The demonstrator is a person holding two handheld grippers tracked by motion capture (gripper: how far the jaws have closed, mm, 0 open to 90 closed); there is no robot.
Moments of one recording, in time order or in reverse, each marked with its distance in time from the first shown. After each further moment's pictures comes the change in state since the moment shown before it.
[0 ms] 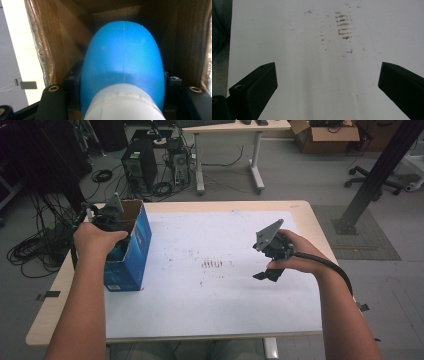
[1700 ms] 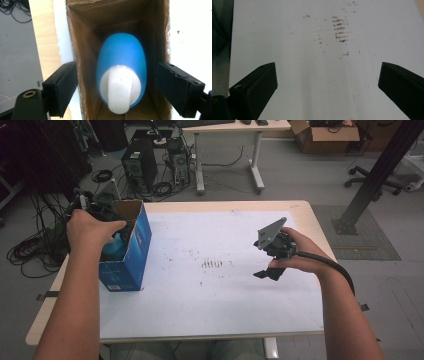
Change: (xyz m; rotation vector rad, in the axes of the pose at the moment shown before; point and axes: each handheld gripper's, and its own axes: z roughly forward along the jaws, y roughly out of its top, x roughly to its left) left arm -0.005 -0.003 -0.049 -0.085 0.060 0.047; right arm 0.003 0.004 -0.010 -0.016 -0.024 -0.010
